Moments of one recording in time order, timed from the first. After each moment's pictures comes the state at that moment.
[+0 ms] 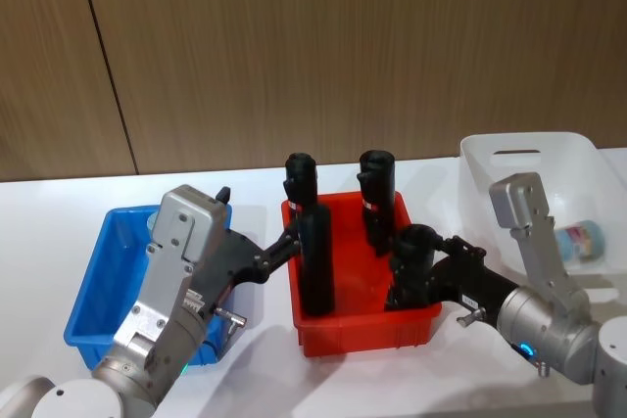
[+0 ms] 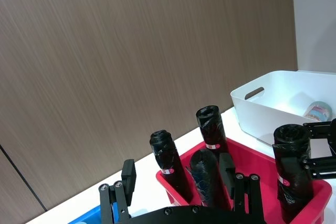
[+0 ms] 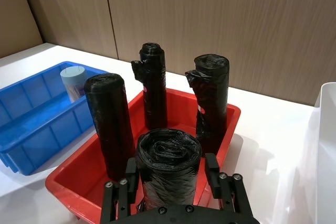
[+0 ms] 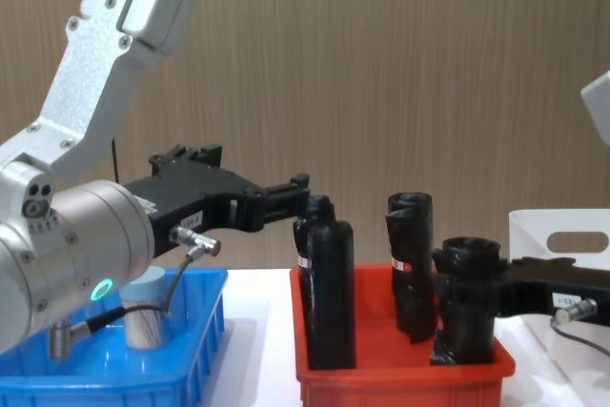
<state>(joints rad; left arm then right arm) -0.24 0.38 0.45 -1.63 -0.20 0.01 -0.01 0.29 0.23 -0.26 -1.36 0.20 0.17 0.37</state>
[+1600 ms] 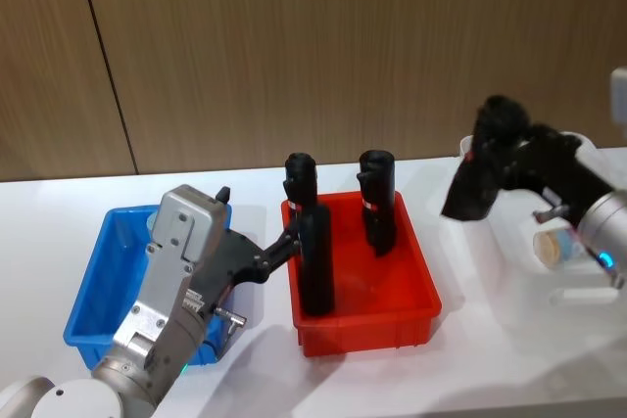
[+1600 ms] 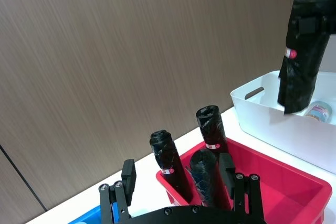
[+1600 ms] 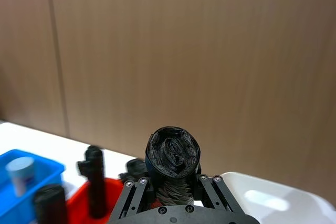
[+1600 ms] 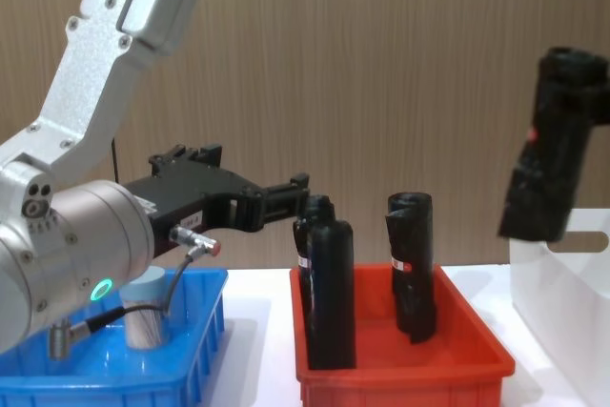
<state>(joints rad) -0.24 0.38 0.45 -1.63 -0.20 0.01 -0.01 0.27 0.32 -0.16 -1.63 0.28 0.17 0.22</state>
